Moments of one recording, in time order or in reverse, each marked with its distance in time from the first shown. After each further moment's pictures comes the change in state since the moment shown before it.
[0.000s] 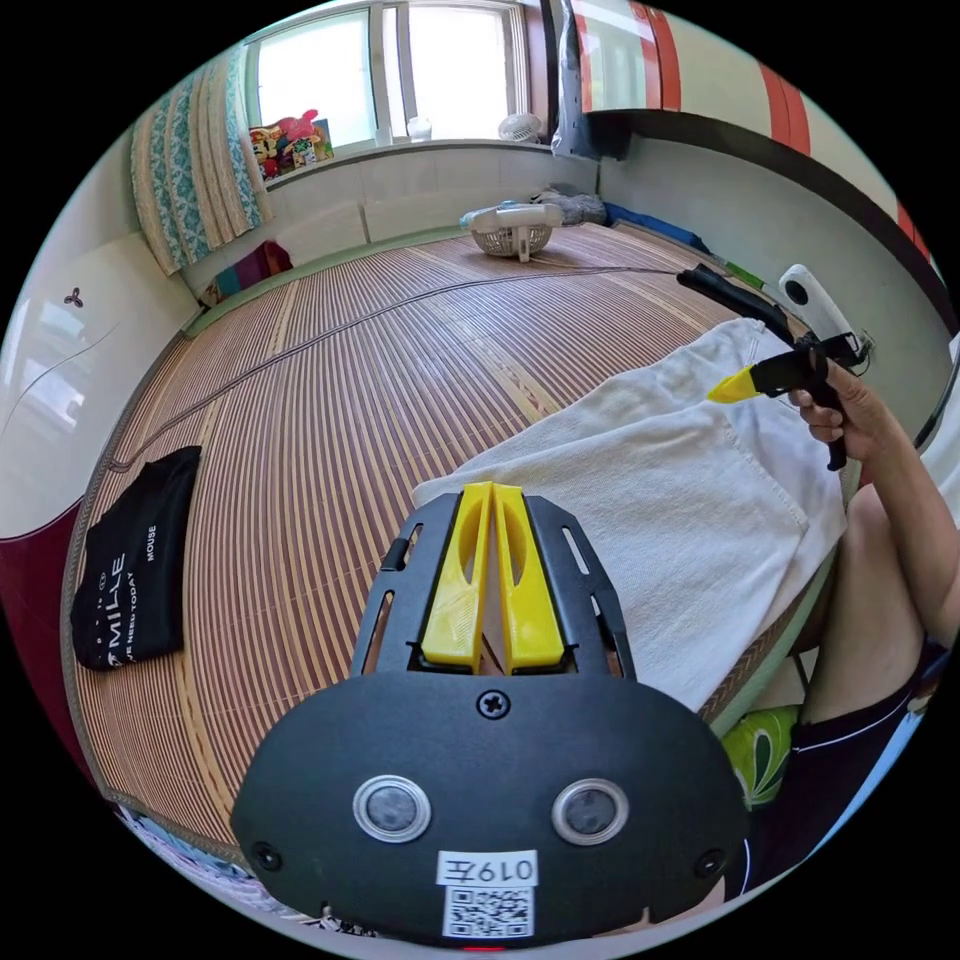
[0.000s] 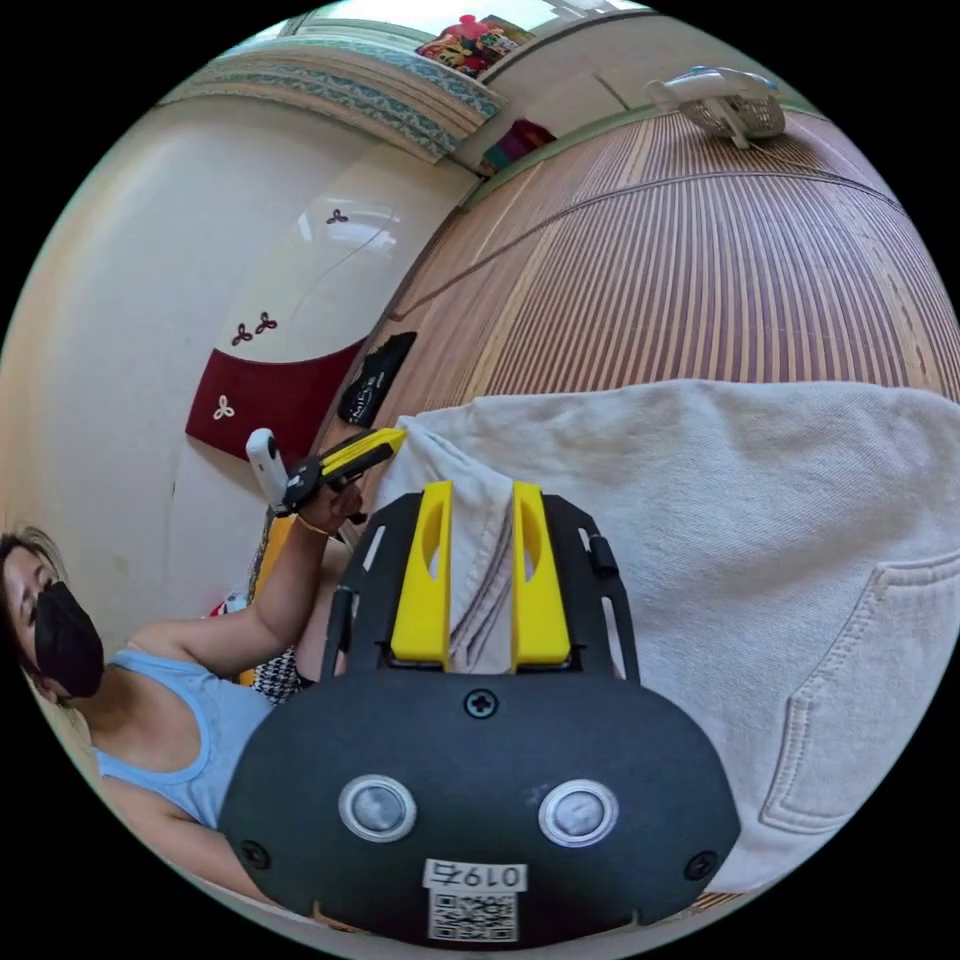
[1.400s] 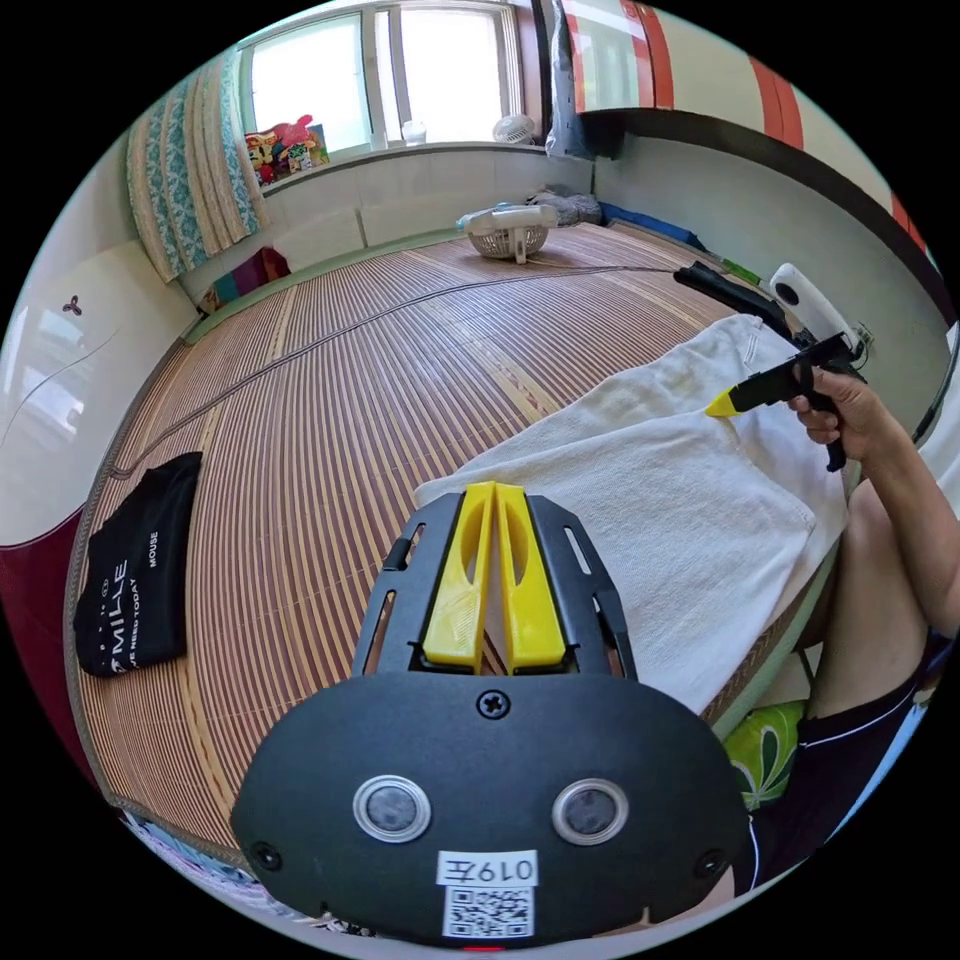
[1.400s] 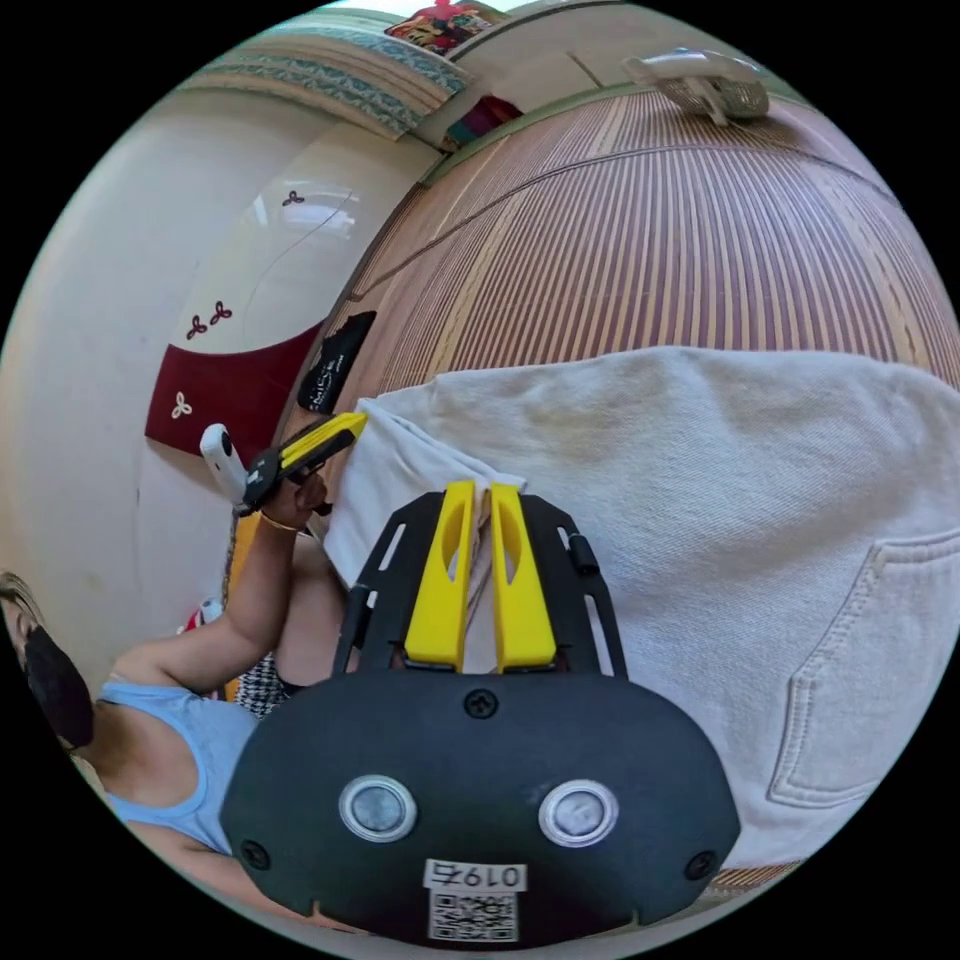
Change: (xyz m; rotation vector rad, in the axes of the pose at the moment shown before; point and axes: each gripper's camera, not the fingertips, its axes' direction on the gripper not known) left arm 0.058 -0.012 0.018 0.005 -0.008 0.023; right arm -0.014 -0.049 0.029 -0.066 0.120 0.037
